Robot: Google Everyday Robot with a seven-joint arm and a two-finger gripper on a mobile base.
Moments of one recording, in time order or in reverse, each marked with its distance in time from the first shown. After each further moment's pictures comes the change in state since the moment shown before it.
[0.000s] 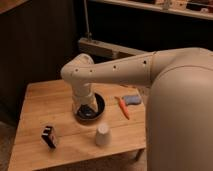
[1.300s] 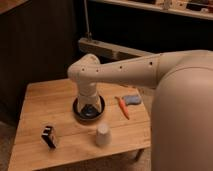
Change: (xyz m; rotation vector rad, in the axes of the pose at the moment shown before) arm -0.006 -0.038 0.007 -0.018 0.003 0.093
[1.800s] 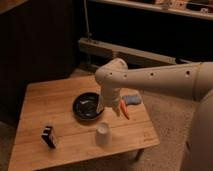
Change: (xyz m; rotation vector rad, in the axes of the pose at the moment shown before) arm 0.018 -0.085 -0.002 -0.039 -0.014 0.159
